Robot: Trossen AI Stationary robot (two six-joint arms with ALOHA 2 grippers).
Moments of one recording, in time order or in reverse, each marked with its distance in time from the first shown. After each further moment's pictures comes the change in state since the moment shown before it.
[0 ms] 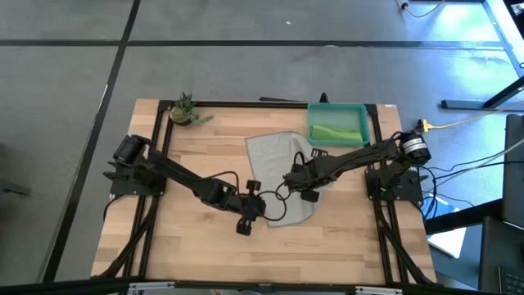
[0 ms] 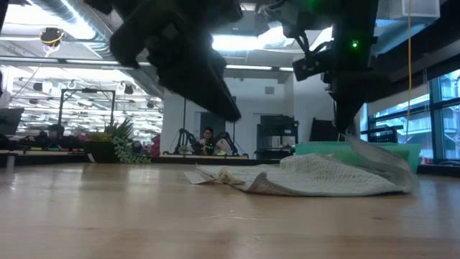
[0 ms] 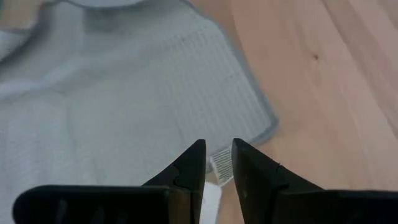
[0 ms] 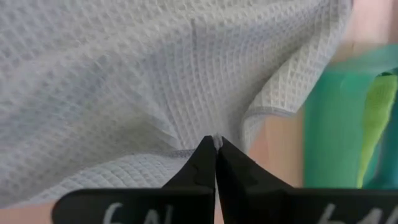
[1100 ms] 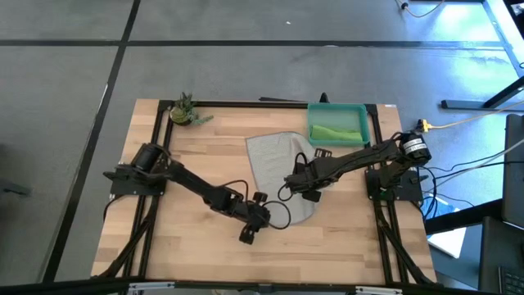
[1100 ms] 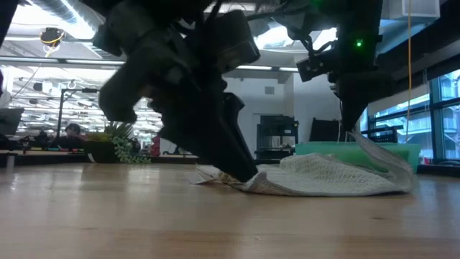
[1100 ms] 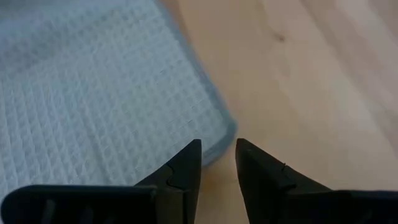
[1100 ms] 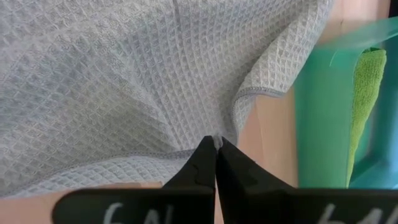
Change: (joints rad) left arm -0.004 0.177 0.000 0.191 0.150 0.003; right arm 0.015 0.000 0.002 -0.062 0.020 0.078
